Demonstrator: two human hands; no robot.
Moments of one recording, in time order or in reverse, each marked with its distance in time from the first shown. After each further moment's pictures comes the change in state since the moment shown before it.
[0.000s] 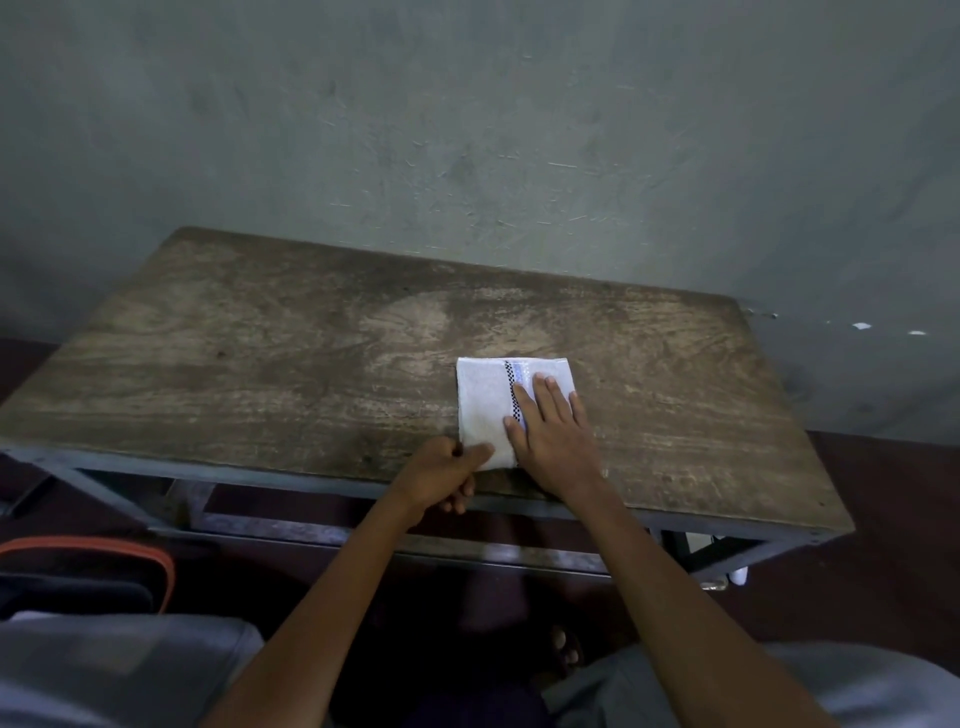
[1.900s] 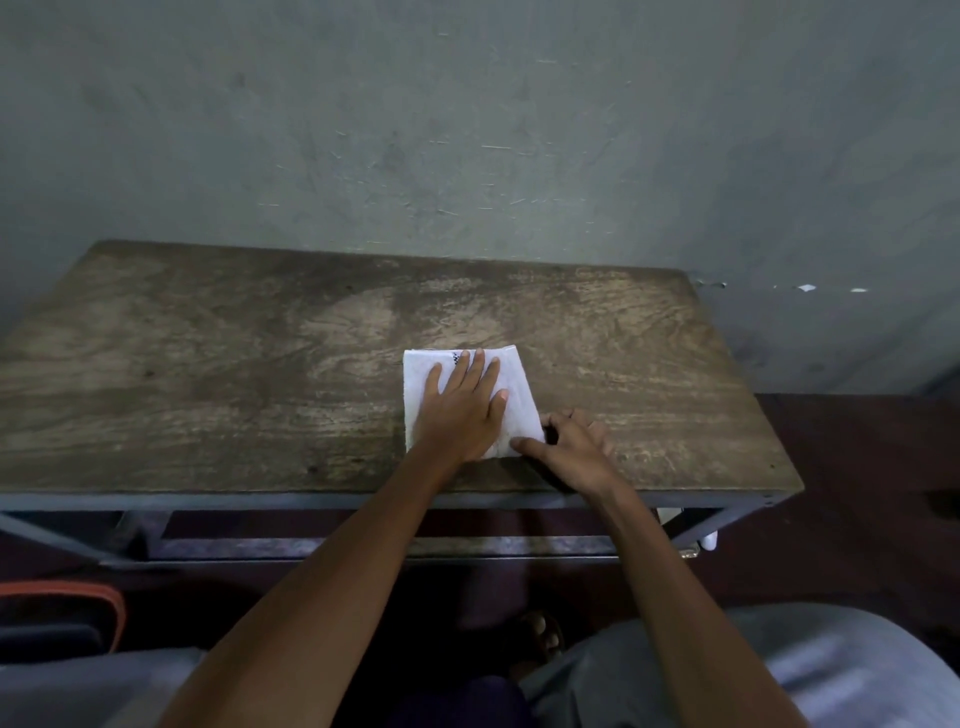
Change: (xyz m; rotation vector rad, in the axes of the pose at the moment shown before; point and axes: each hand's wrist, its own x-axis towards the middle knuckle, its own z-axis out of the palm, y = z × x) left_hand 0.087 0.024 0.063 1.103 0.282 0.487; right_hand -0.033 0.057 -0.037 0.833 -0.285 0.428
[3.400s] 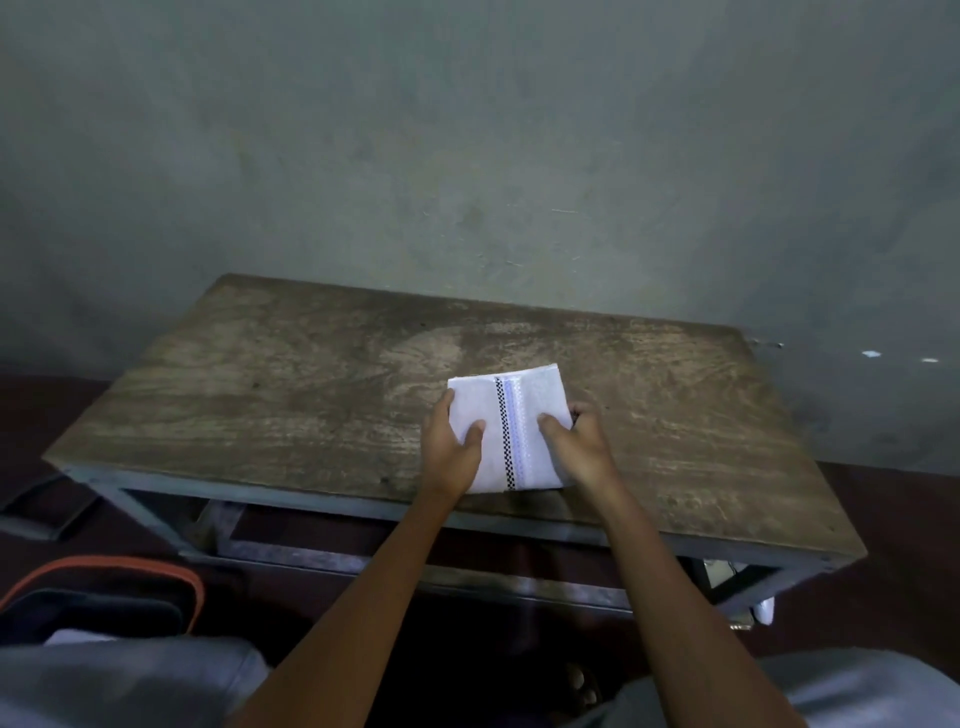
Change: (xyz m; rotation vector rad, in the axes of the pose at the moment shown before) left_hand -0.056 -0.038 -0.039 -0.983 0.393 -0.497; right_hand 0.020 -0.059 0.035 0.303 0.266 -0.034
